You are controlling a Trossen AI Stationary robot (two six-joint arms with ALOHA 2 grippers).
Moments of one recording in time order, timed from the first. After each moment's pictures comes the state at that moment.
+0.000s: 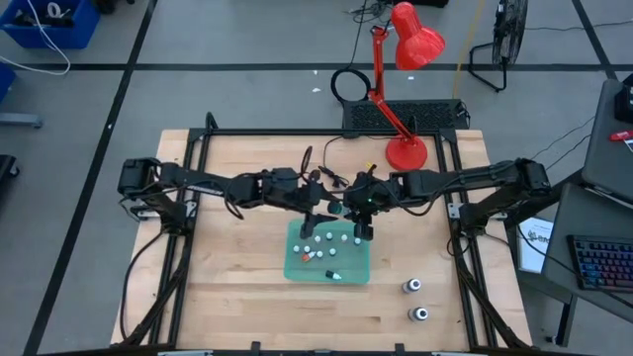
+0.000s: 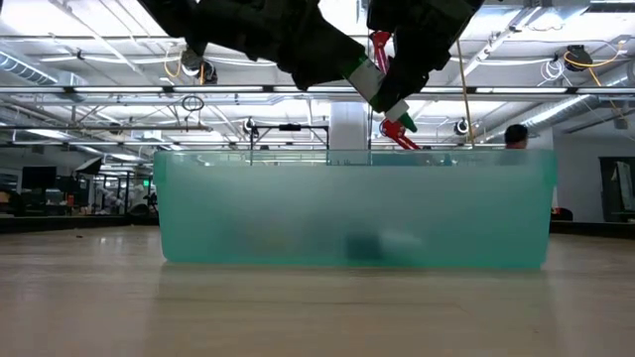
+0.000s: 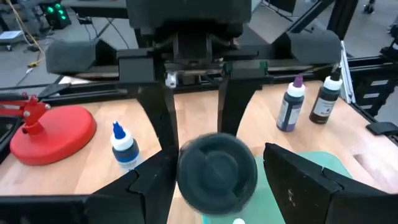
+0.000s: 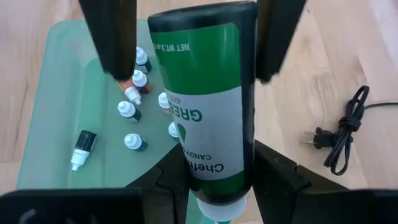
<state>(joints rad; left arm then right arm) 0.05 1.62 1.00 0.33 0.17 0.09 0.01 1.46 1.14 -0.56 0.06 0.10</state>
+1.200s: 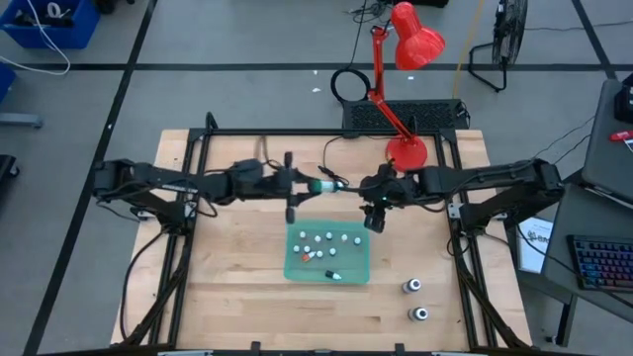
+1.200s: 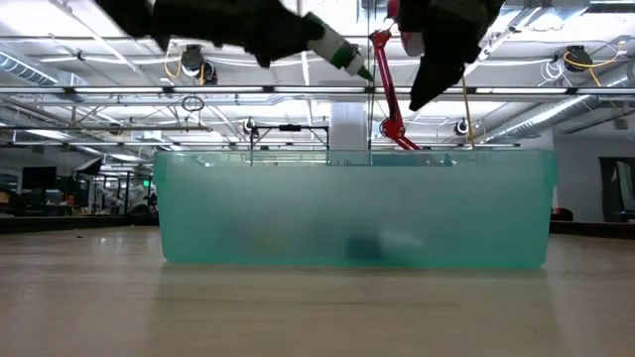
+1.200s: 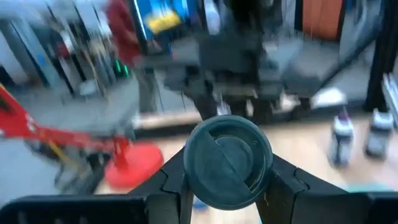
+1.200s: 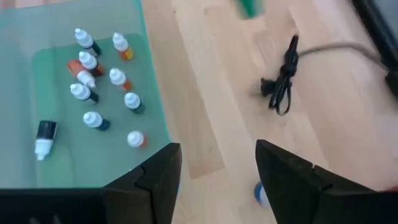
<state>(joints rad) 0.09 1.39 0.81 0.50 0.04 0.18 0.02 1.34 1.12 -0.75 0.21 0.25</state>
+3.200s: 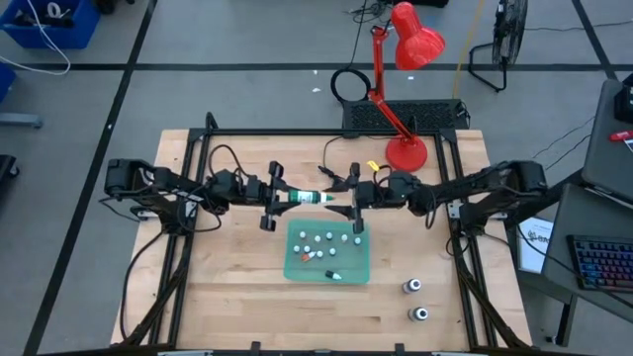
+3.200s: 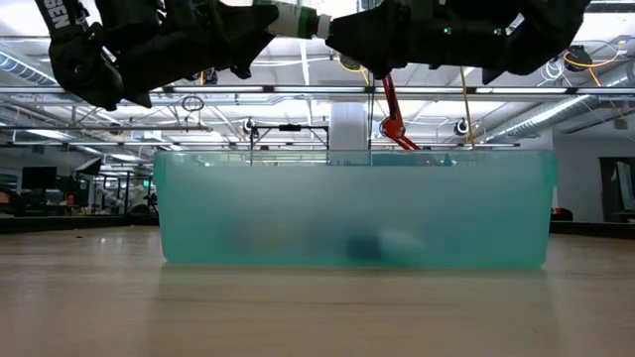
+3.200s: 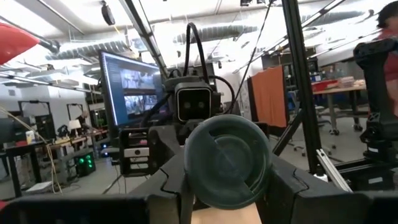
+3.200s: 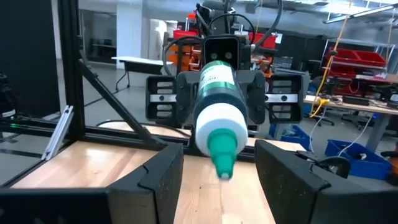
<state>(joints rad) 0.14 1.51 0.43 1.44 0.31 0.08 -0.06 1.47 0.64 0.94 -0.11 -0.10</state>
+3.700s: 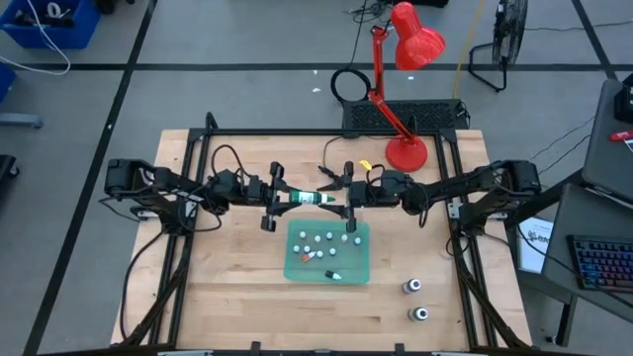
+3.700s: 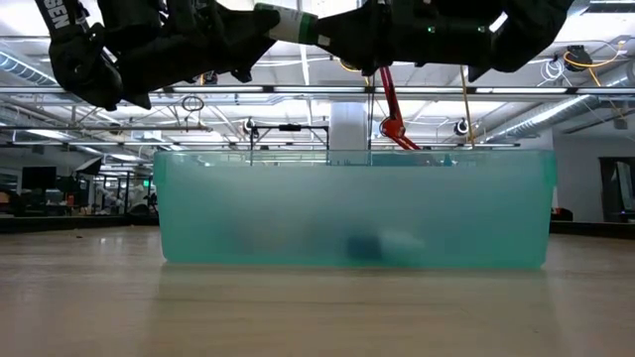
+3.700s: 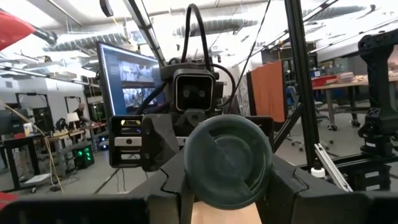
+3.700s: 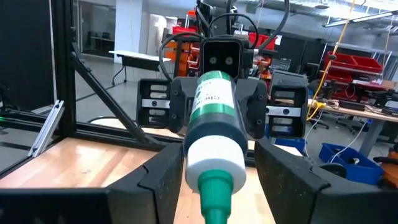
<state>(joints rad) 0.14 1.51 0.43 1.42 0.31 0.08 -0.06 1.54 0.71 0.91 -0.11 -0.14</state>
